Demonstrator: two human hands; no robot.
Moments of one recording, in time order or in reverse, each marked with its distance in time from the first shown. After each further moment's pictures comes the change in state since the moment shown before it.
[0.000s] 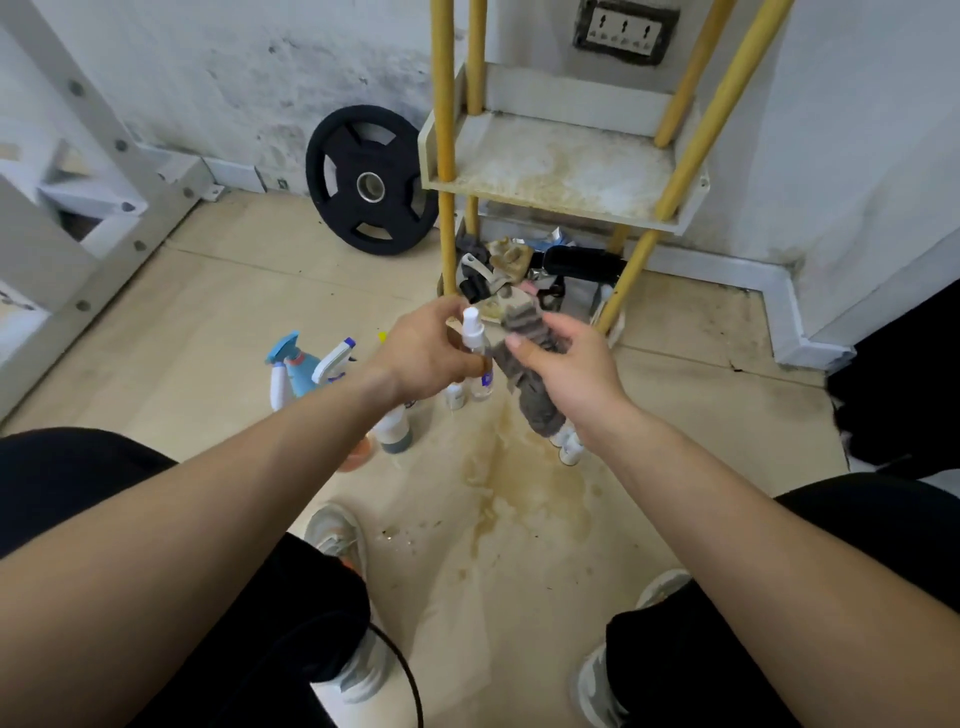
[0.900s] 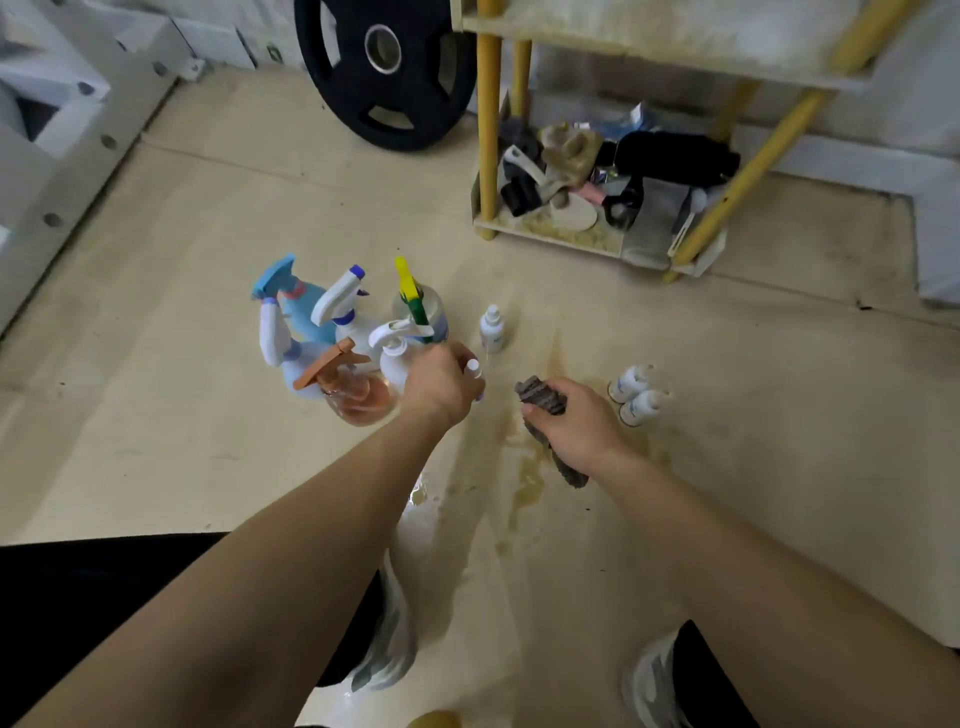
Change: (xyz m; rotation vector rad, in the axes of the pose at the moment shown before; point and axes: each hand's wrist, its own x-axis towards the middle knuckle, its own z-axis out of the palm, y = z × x) left_hand 0.085 -0.194 0.106 0.188 0.099 -0.314; right_hand 0.051 0.194 0.054 -0.453 -0.243 0.273
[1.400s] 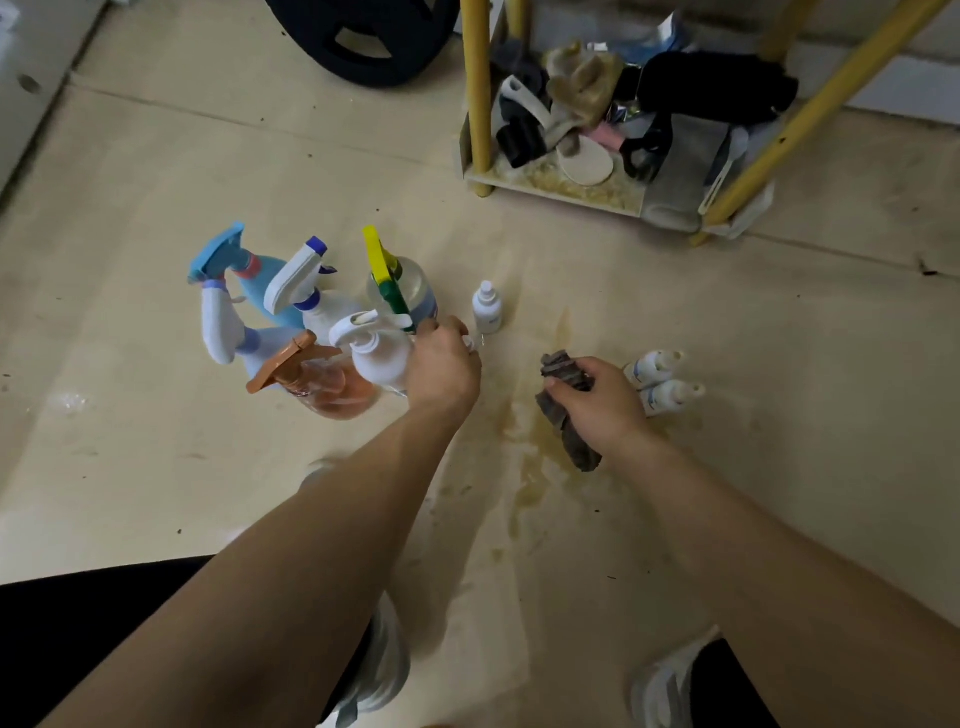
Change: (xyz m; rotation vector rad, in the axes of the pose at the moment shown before) left_hand 0.053 -0.010 0.054 0.134 0.144 -0.060; right_hand 0.062 0.039 0.004 0.193 0.027 0.137
